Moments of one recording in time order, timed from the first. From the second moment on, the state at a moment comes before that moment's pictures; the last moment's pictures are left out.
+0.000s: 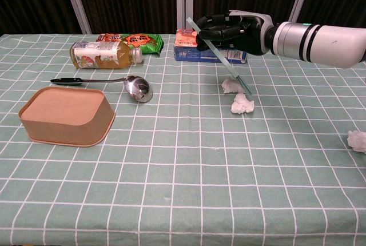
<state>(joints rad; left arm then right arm) -0.02 -1.19 -0.02 -1.61 1.43 1.48 0.17 1.08 -1.86 -0.06 -0.45 -1.67 0.82 2.06</state>
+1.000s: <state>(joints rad) -0.02 -1.20 -0.02 -1.59 1.45 1.50 0.14 0.97 -1.70 -0.20 -0.64 -1.75 1.16 2.26</state>
